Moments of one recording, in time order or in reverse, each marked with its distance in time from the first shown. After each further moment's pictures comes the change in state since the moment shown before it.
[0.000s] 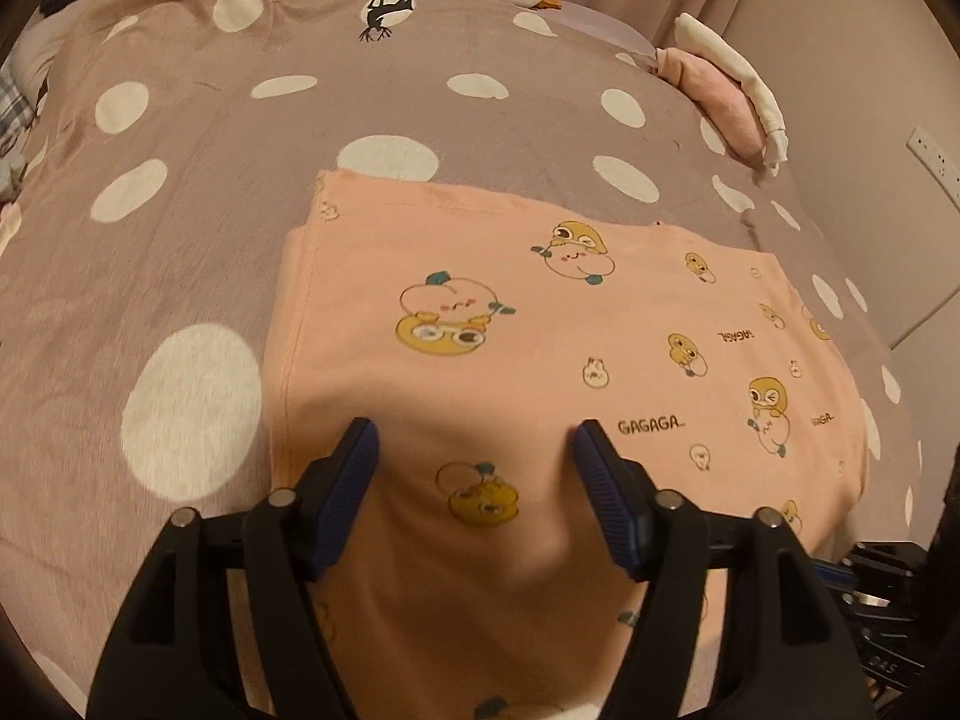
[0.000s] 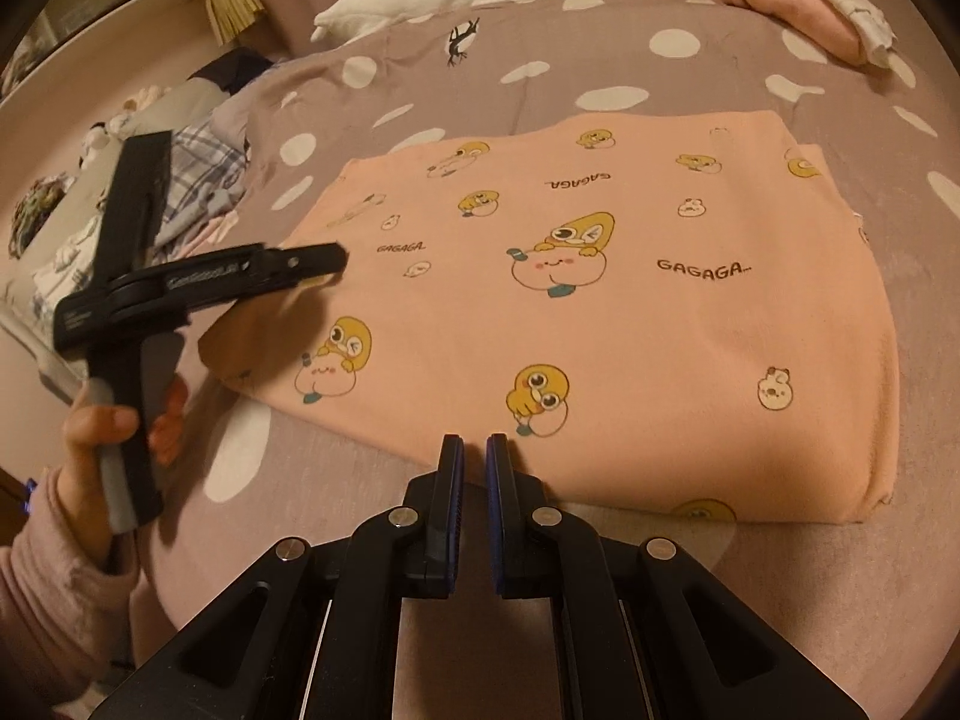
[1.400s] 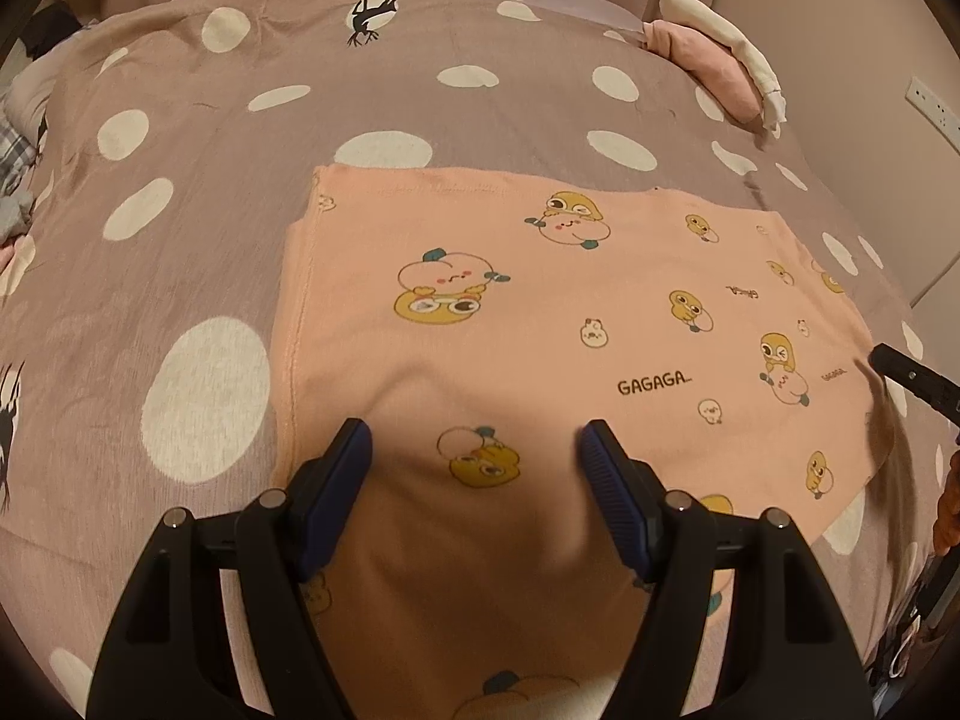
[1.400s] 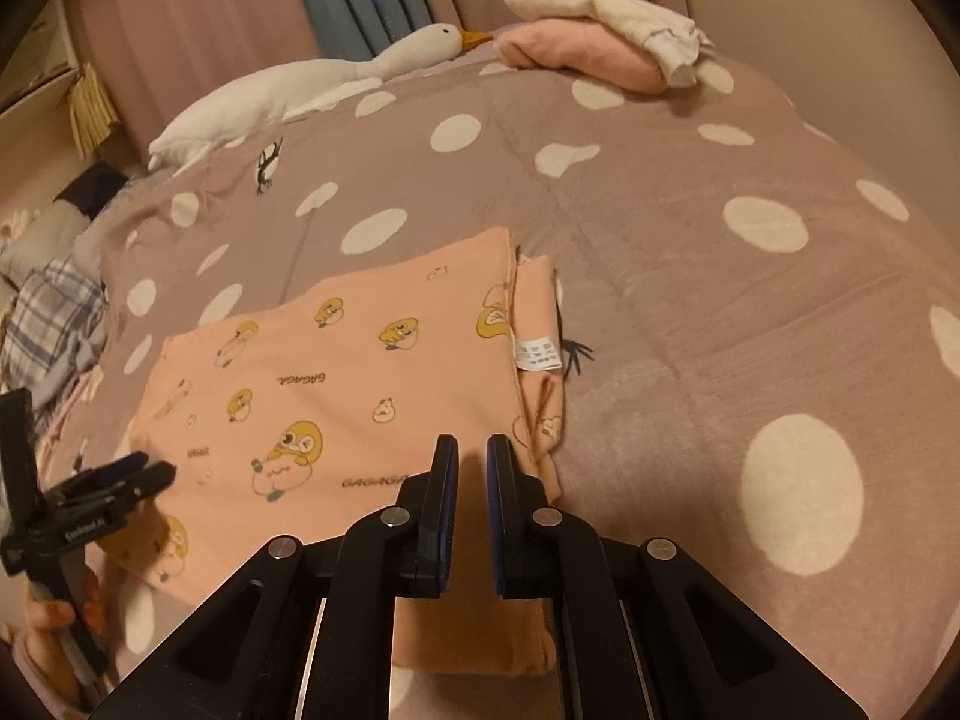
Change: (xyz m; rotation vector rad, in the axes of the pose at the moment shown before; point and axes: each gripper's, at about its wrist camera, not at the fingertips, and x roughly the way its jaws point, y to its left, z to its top) left arm -0.004 -0.007 -0.013 0.073 0.011 0.061; right arm -0.047 -0.078 0.038 0.210 -0.196 -0.306
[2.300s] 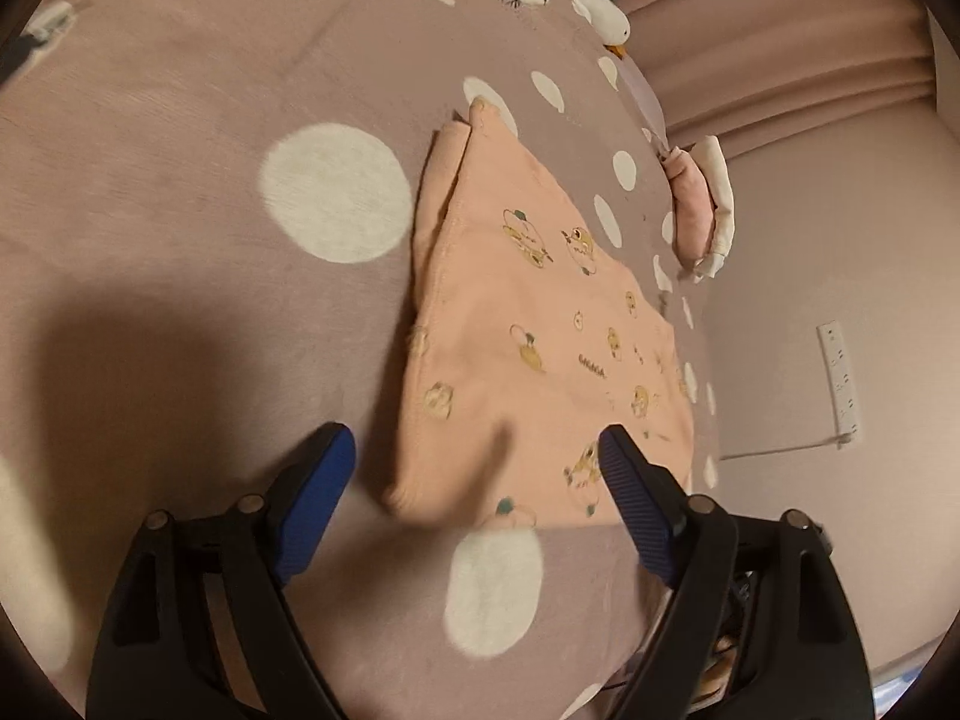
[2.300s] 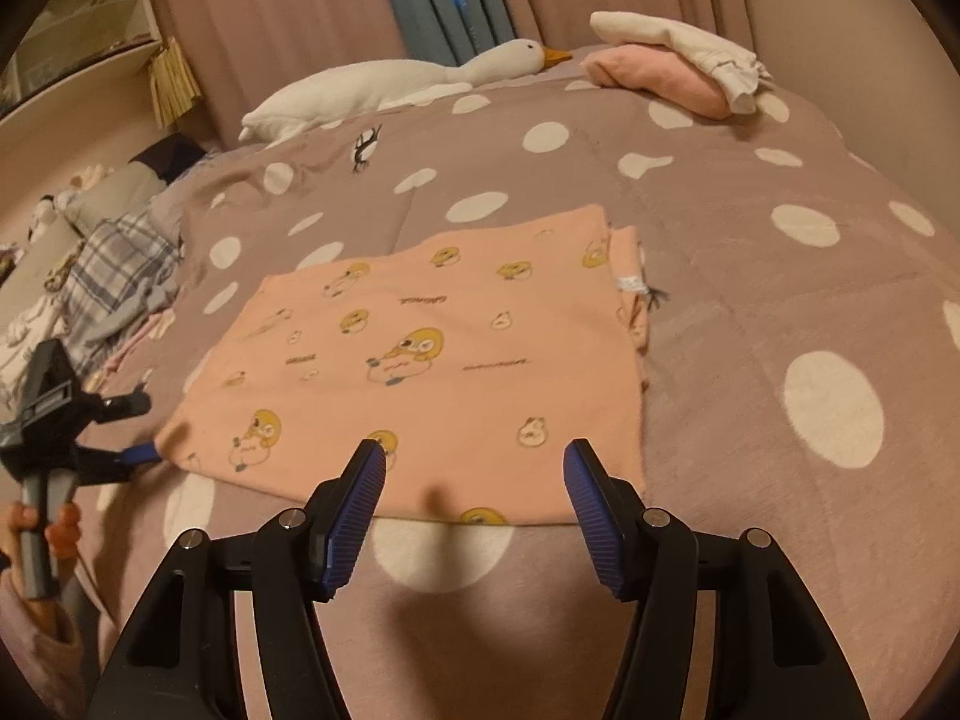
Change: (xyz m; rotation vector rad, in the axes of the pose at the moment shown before) left arm -0.042 0.085 -0.046 -0.583 0.081 -0.472; right arm -0.030 0.029 -0.052 -0.101 -0.037 0.142
